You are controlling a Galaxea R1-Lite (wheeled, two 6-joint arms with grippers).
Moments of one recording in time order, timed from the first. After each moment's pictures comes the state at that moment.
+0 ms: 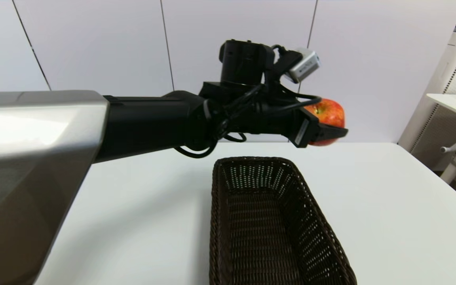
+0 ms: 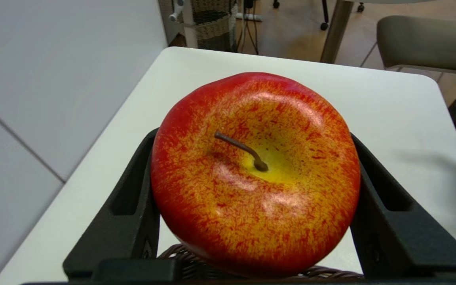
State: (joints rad) left arm -0.82 2.20 -1.97 -0.06 -0.53 0.17; right arm 0.00 0.00 -0.01 0.03 -0.02 0.04
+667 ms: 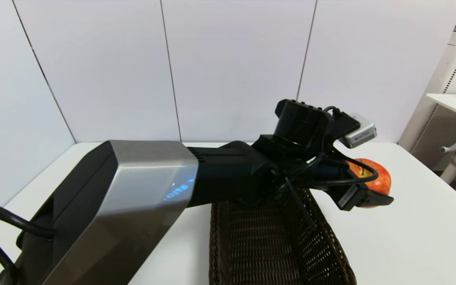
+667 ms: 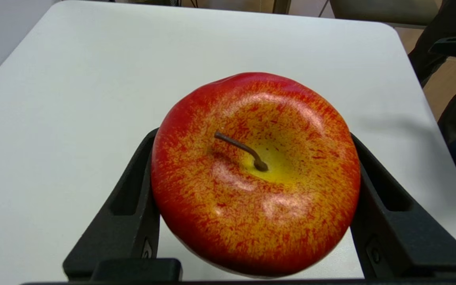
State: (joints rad) left arm -0.97 2.37 -1.97 -0.10 -0.53 0.18; right arm 0.00 0.00 -0.01 0.03 -0.02 0.04
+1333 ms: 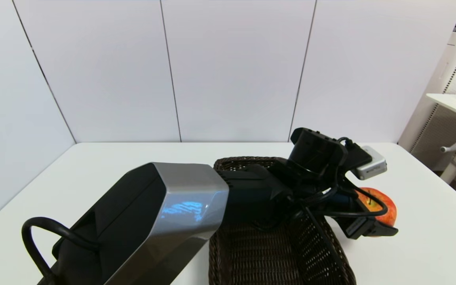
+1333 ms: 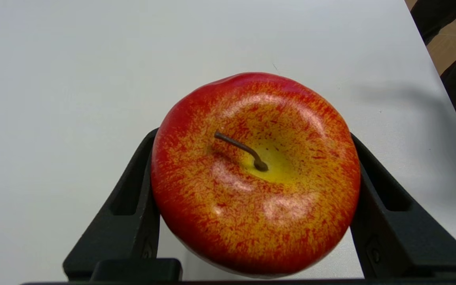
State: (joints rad) left arm -1.00 2.45 -1.97 -0.10 -0.53 0.19; right arm 0.00 0.00 -0.01 0.03 -0.02 0.04
